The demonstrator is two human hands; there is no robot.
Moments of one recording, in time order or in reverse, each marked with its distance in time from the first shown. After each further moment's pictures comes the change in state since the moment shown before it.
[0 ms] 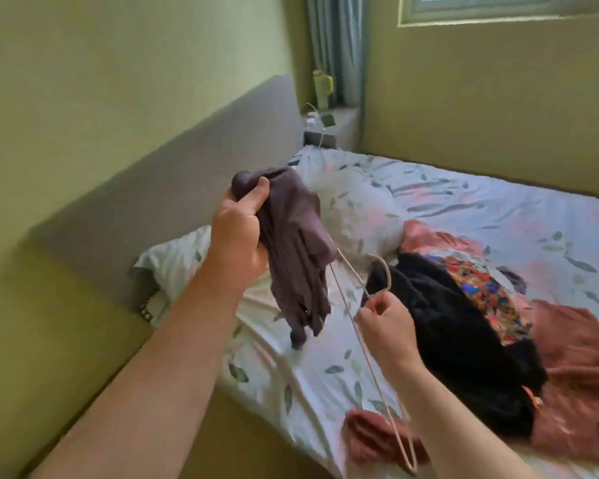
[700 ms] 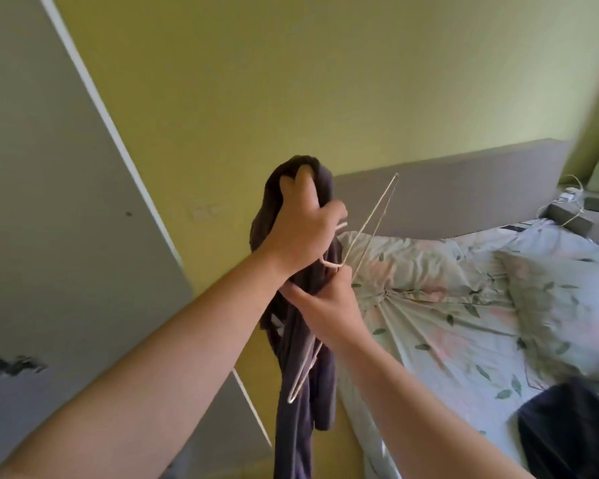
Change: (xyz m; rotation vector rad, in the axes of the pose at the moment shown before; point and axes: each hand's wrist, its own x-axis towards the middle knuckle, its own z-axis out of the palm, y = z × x) left_hand -0.237 0.163 -0.158 1.080 0.547 0.466; right_hand -0.278 -0.124 0.145 0.113 -0.990 -0.426
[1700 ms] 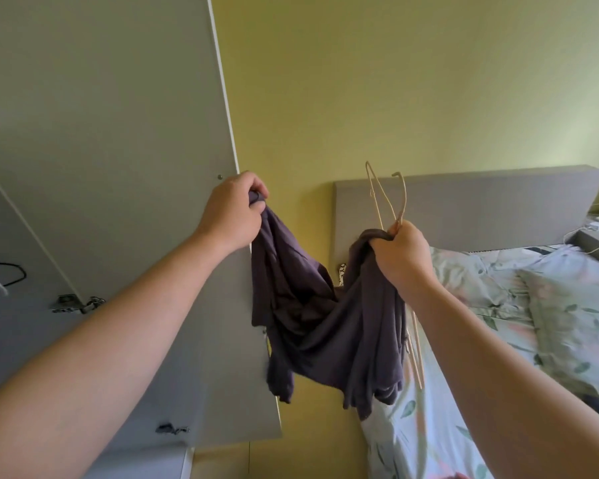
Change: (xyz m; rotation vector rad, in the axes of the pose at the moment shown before) left_hand -0.042 -0.110 -0.163 0.373 0.195 0.004; right_hand 0.012 -0.037 -0.012 -0.459 0.211 -0.084
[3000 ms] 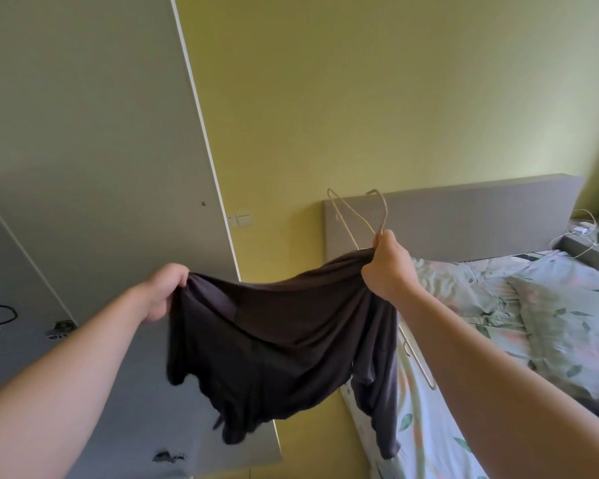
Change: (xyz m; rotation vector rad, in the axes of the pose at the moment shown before) left_hand -0.046 -0.093 -0.021 -0.481 -0.289 -0.929; right_hand -0.003 0.007 -0.035 -0.226 -0.091 -0.062
